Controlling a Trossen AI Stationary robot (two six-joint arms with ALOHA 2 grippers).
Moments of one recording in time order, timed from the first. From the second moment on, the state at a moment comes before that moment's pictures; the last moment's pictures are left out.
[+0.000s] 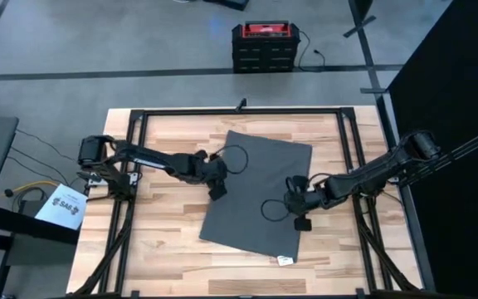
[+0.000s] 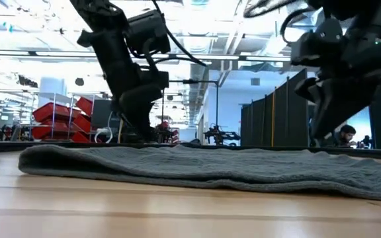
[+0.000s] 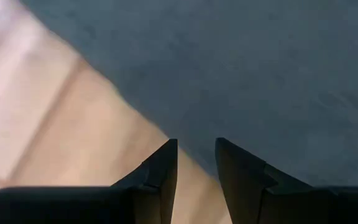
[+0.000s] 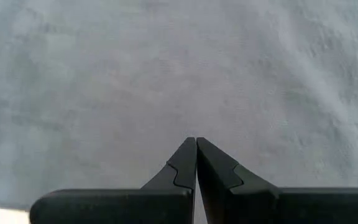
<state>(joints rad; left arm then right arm) 0.04 1.70 0.95 -0.40 -0.28 -0.37 0.35 1.42 0.69 -0.37 0.21 0.32</state>
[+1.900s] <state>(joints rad) 0.68 1.76 0.88 -0.12 0.19 -0.39 -0.92 1.67 0.74 -0.13 -0.36 0.12</state>
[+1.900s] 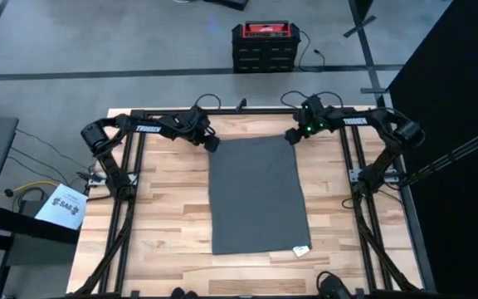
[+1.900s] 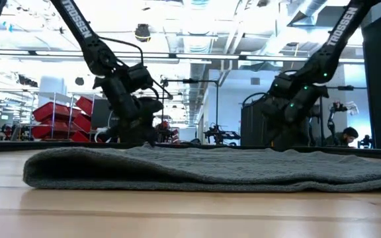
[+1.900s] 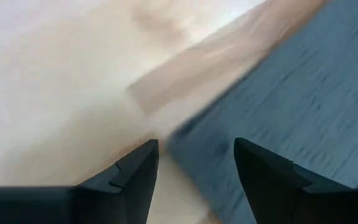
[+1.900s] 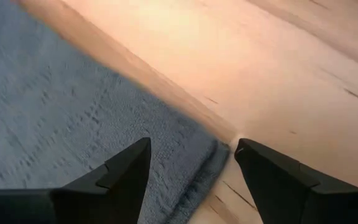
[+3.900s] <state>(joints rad) 0.77 1.50 0.88 -0.20 0.10 0.00 -0.82 1.59 0.75 0.05 -0.22 -0.08</state>
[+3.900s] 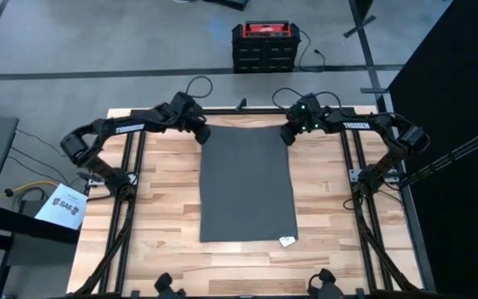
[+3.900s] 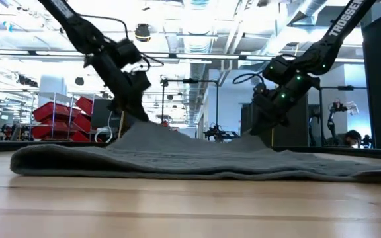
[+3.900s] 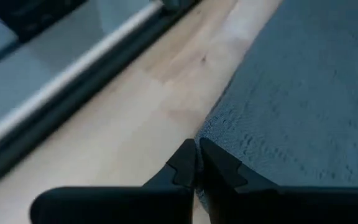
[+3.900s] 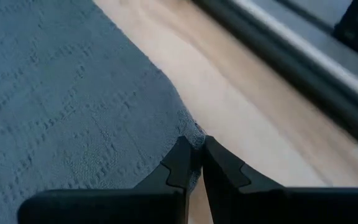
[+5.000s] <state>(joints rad) 0.51 1.07 0.88 -0.65 0.08 -0.07 -0.53 1.18 0.85 -0.38 -0.23 -0.13</state>
